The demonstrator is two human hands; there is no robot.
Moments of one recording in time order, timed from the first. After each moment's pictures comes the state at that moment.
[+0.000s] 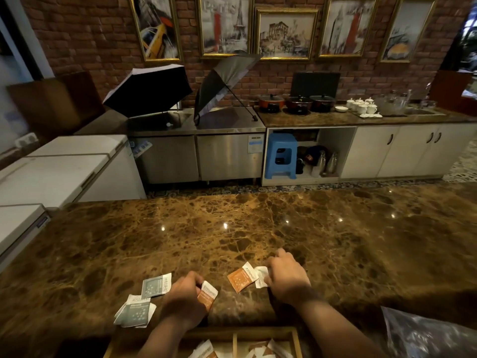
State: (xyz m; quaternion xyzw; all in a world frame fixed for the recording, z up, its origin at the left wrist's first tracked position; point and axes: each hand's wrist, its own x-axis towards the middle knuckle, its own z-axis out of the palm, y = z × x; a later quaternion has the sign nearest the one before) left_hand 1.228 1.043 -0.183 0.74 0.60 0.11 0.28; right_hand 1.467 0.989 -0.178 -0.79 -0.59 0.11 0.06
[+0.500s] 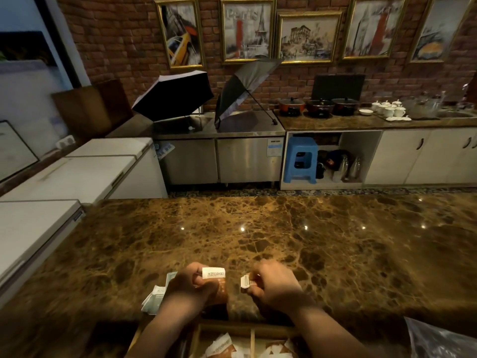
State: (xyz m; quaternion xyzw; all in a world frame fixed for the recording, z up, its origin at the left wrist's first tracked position) left_hand 1.198 1.029 -0.132 0.68 0.59 0.22 0.37; right_hand 1.414 1.000 -0.167 -0.71 -0.69 0.12 0.12
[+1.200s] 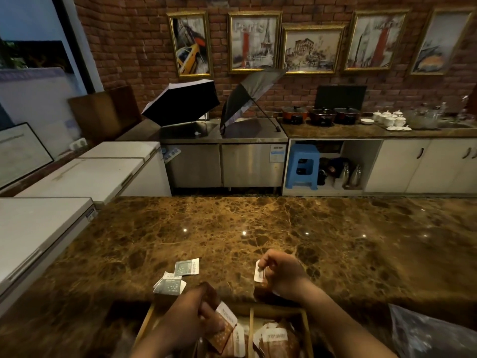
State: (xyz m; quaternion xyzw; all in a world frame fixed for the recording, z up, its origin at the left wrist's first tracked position) left_hand 1.156 0.969 -0.138 0.76 0.48 0.11 0.44; right_hand 1.425 0.958 -0.139 -0.70 -0.65 0.22 0.19
